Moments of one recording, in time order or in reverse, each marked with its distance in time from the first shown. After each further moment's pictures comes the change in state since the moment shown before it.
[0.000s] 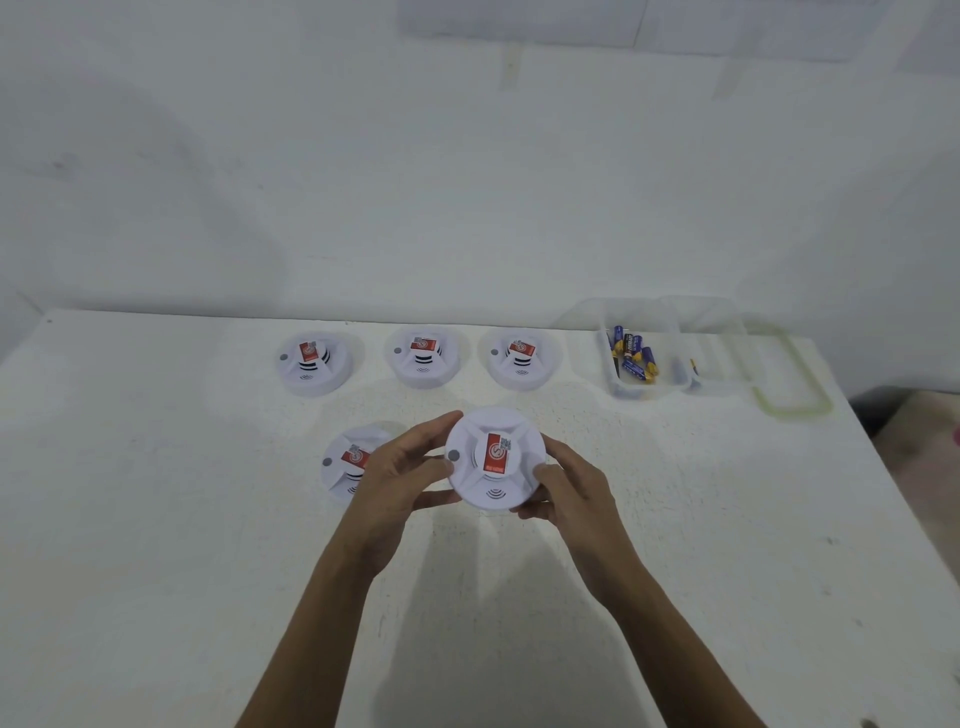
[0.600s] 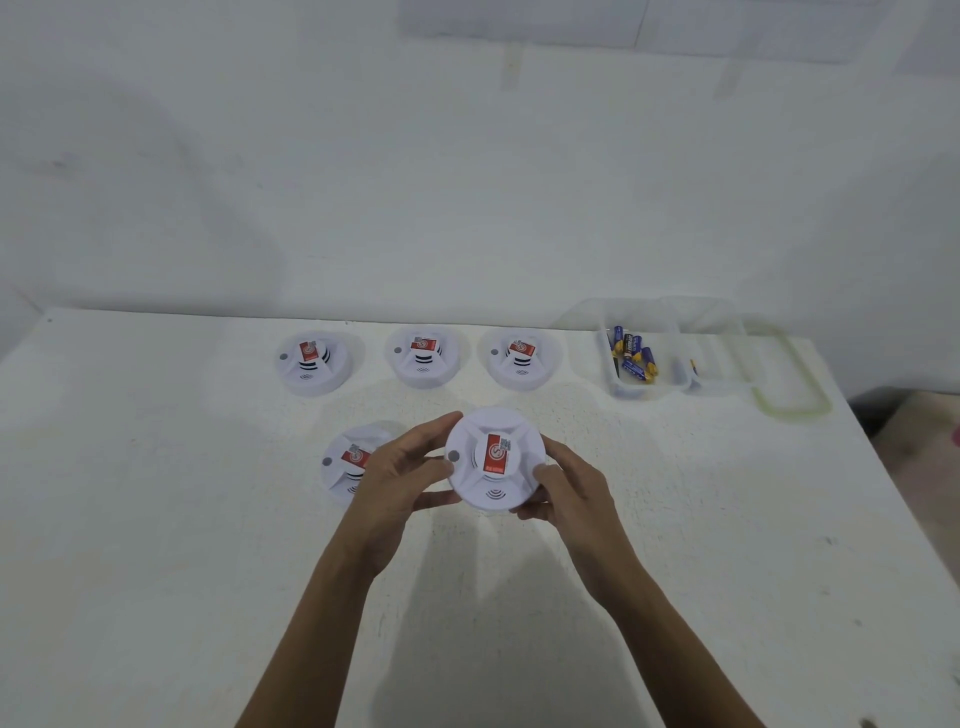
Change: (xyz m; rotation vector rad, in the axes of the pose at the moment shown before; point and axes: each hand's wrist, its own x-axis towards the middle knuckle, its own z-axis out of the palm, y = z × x) left_hand 0.000 -0.002 -0.002 -0.022 -0.009 0.001; right_hand -0.002 0.002 -0.001 0.002 -0.013 -0.002
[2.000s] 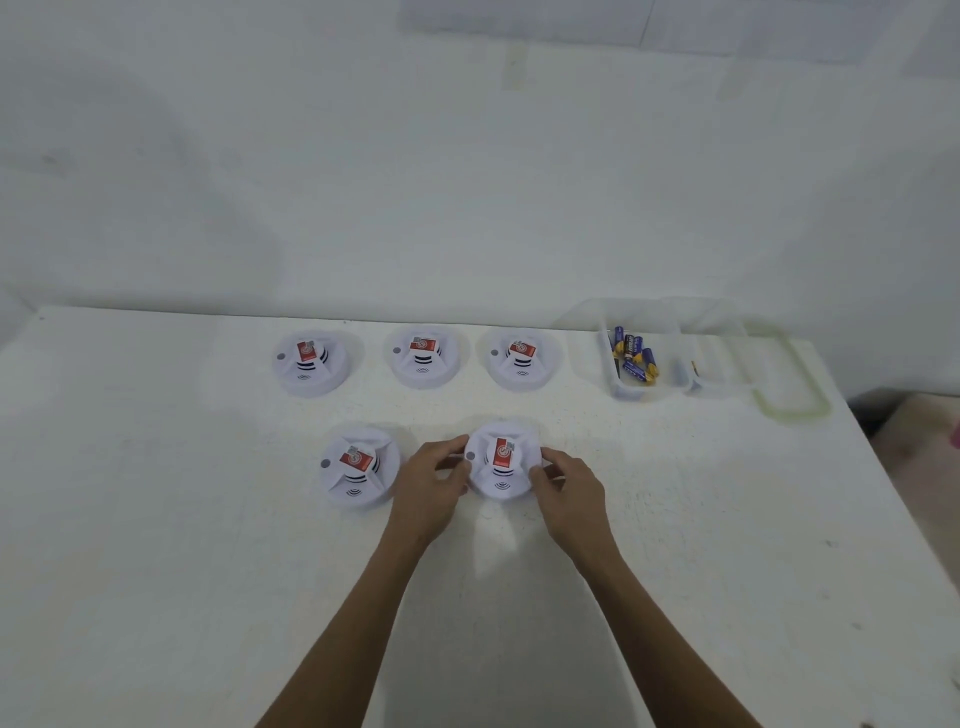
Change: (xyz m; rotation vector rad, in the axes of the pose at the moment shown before) left_hand 0.052 -0.083 0.006 0.456 0.219 0.051; right_hand 0.047 0.063 0.000 -0.481 0.200 0.042
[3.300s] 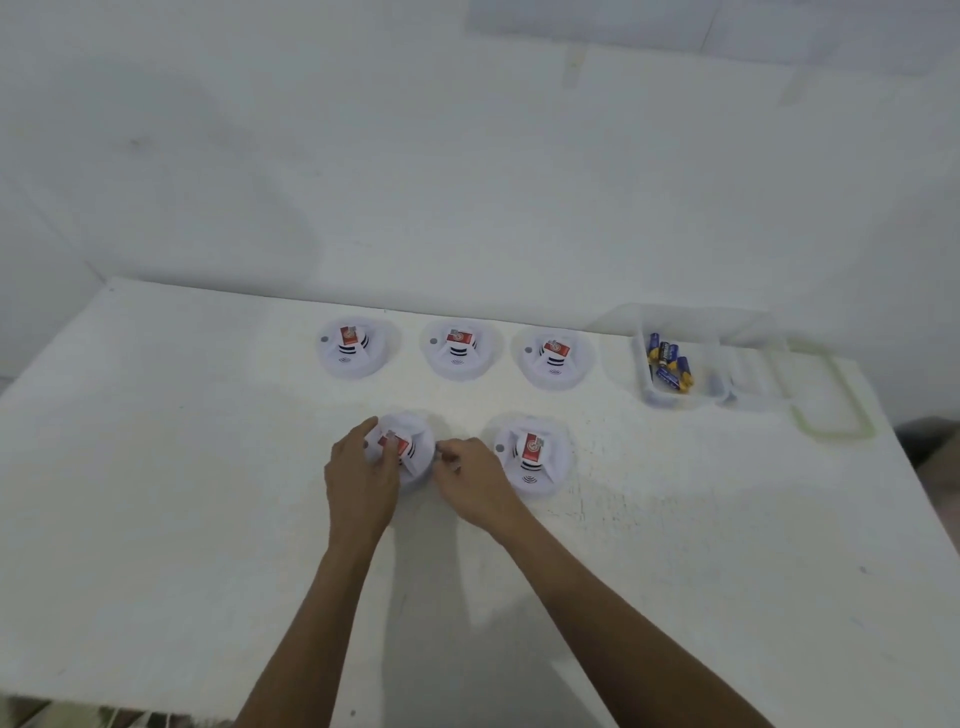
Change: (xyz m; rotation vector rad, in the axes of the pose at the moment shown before) left_hand -0.023 -0.009 -0.077 0.238 0.427 -0.139; right_hand -0.012 -0.081 0.078 -0.020 -0.441 -0.234
